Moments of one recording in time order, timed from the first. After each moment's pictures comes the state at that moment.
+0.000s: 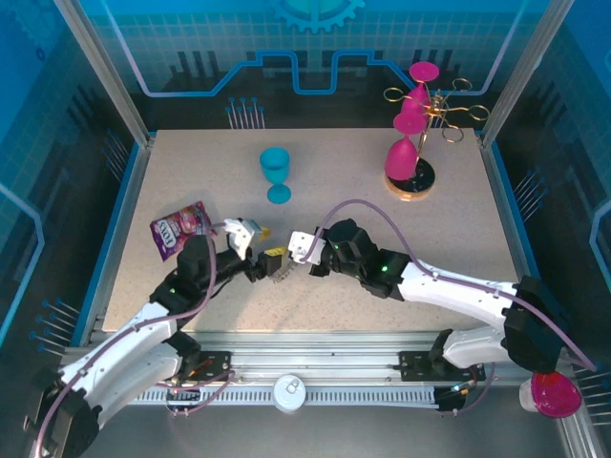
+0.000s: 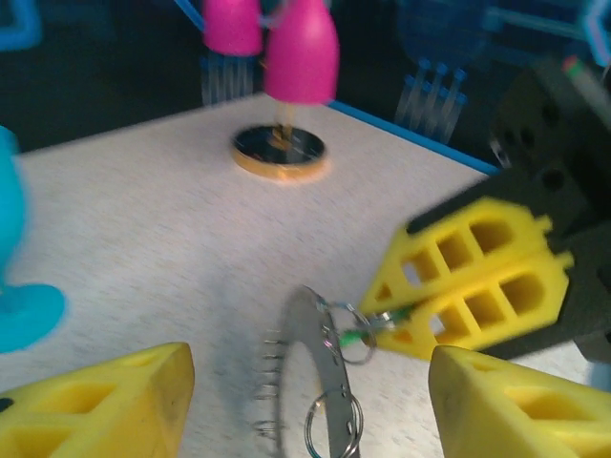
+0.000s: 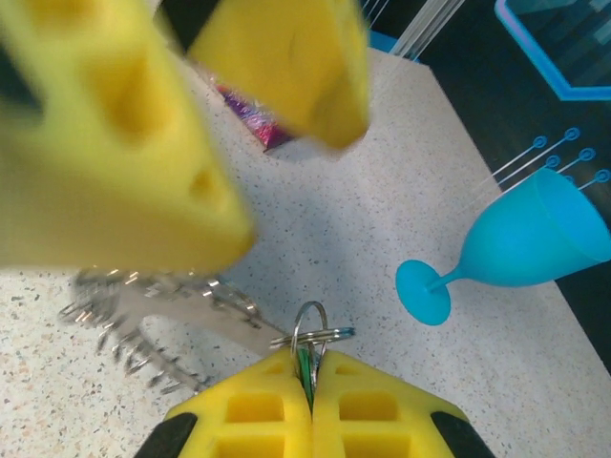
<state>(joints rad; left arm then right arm) -0.49 0.74 0.41 0.16 0.29 -0.08 0.95 1.32 0.85 0.01 0.03 -0.56</state>
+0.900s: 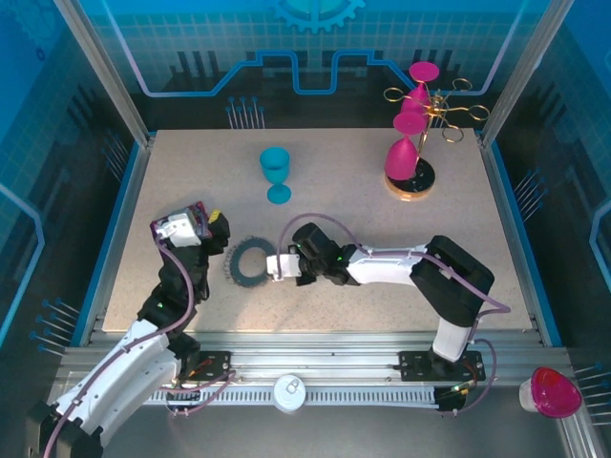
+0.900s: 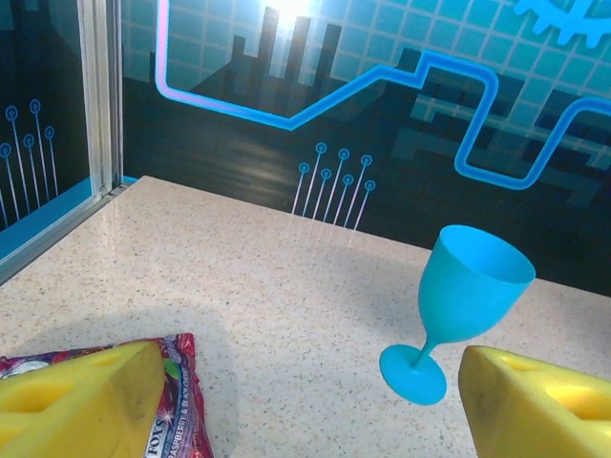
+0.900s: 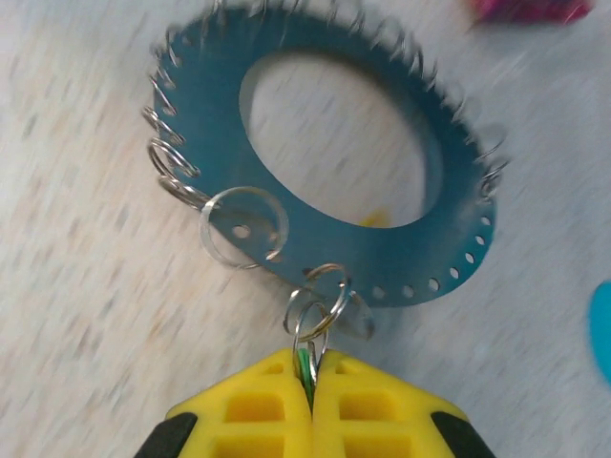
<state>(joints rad) -0.42 0.60 0.34 0.17 -0.58 -0.29 0.92 1.76 0.93 0.01 -0.08 -0.87</state>
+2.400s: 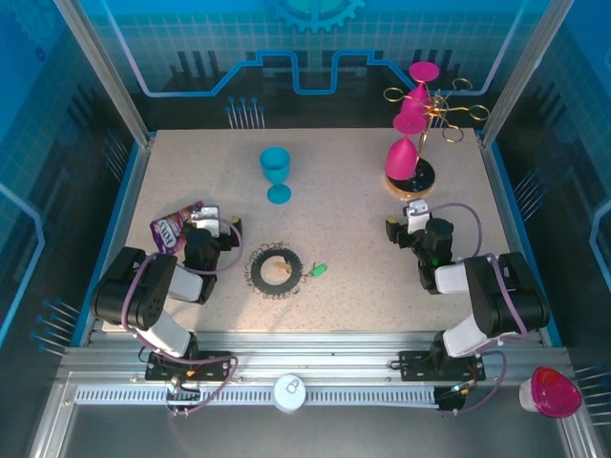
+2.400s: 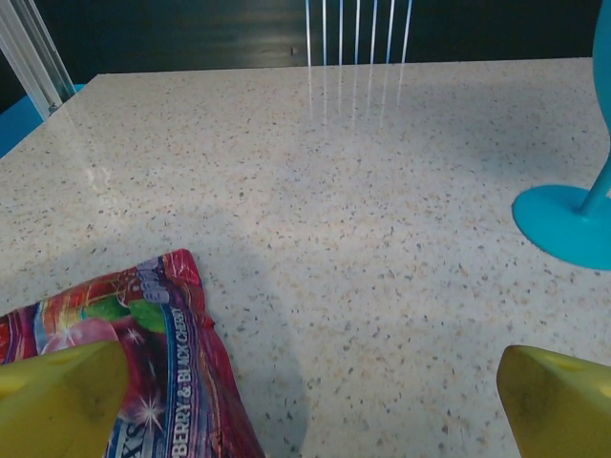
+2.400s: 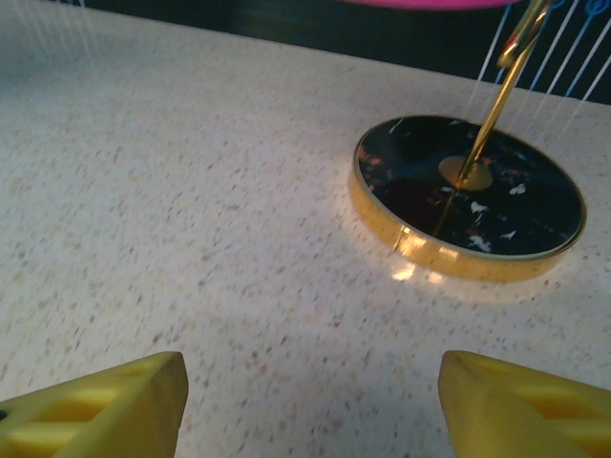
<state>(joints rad) -0.12 1.60 0.27 1.05 -0.23 -0.03 0.08 1.54 0.35 0.86 -0.09 -0.13</state>
